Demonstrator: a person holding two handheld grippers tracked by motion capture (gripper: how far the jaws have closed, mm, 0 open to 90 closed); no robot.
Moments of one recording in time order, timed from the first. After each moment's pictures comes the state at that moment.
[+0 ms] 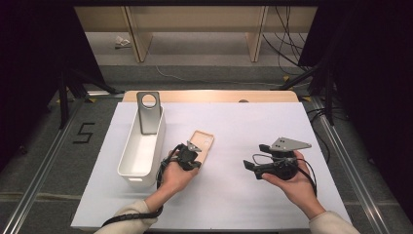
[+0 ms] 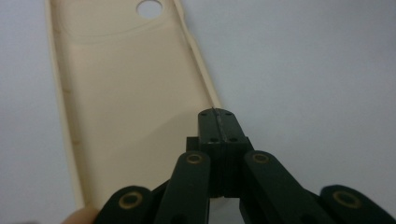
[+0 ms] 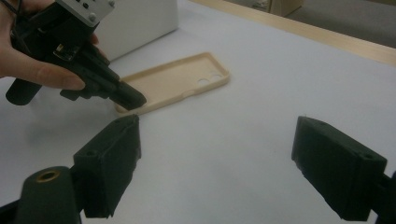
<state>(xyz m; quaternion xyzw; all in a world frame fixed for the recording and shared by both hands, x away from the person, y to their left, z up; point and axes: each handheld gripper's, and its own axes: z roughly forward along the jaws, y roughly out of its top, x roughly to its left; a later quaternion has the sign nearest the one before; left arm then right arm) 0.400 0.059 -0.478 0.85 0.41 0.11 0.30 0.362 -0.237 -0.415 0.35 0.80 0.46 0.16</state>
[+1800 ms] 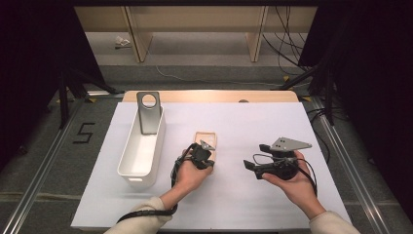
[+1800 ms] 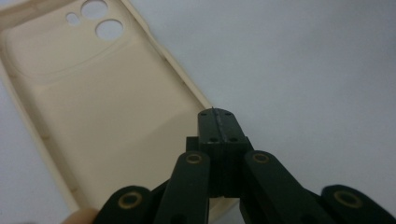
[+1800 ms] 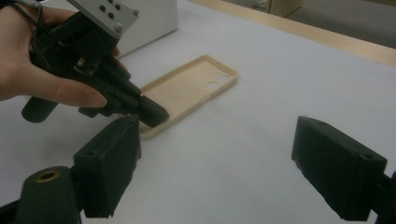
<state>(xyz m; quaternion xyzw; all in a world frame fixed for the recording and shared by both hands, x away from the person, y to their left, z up) 0.406 0.025 -0.479 0.85 0.41 0.09 0.32 0.362 -0.238 -0.414 0.35 0.80 0.46 0.16</state>
